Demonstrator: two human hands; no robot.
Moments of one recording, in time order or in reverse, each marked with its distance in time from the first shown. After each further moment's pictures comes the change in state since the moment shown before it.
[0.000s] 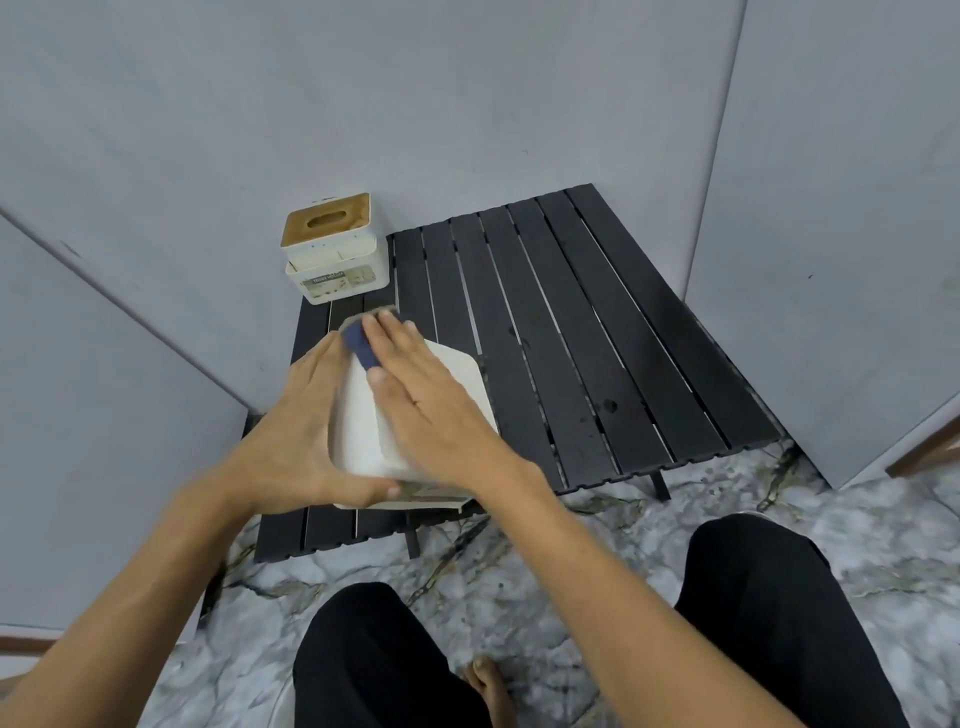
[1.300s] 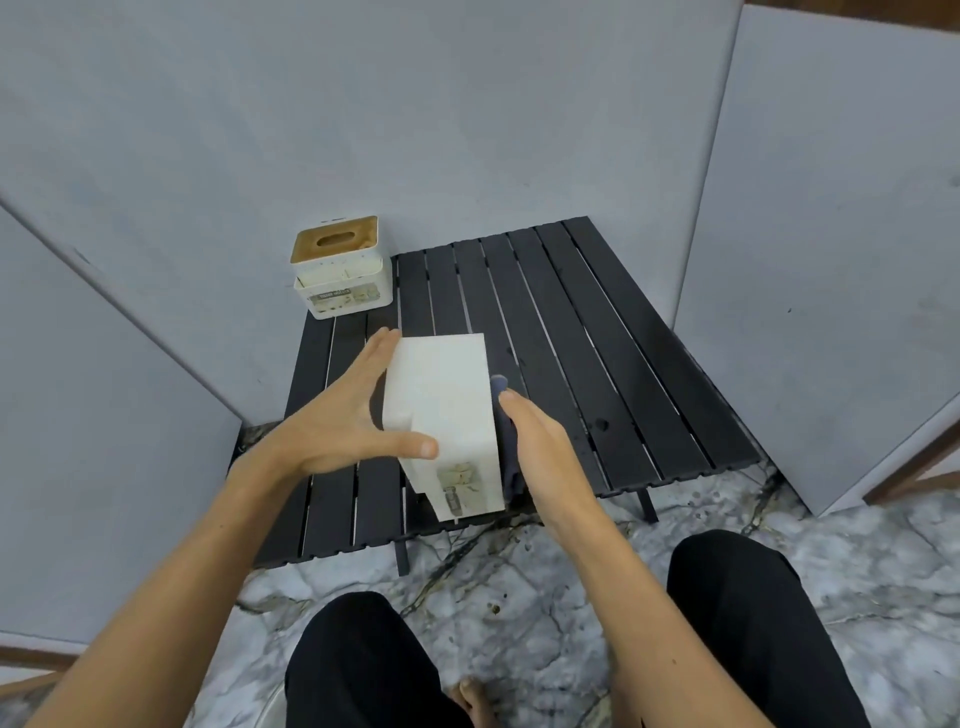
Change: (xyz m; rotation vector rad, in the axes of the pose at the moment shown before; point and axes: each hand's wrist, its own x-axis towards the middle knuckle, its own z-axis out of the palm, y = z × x) left_hand 0.028 0.009 0.007 -0.207 -0.147 -0.179; right_hand -0.054 0.033 -0.043 0.518 0.243 0.523
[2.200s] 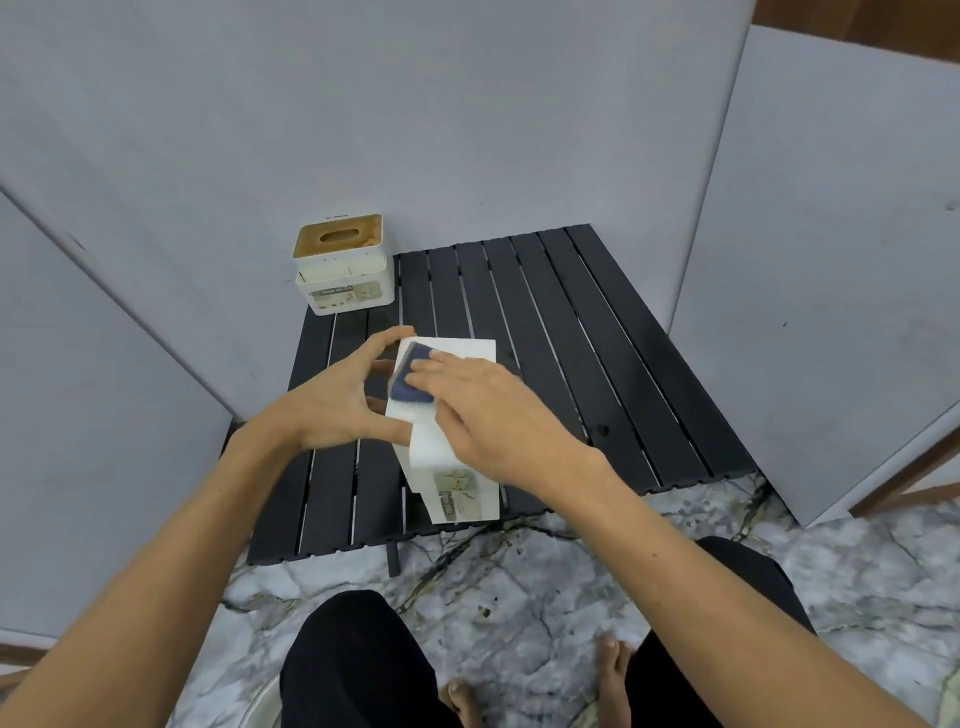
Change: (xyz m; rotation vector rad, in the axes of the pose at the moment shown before) left_hand 0.020 -0.024 -0.016 -0.190 -0.057 0.100; right_hand 0.015 -0.051 0.028 -1.106 -0.233 -0.816
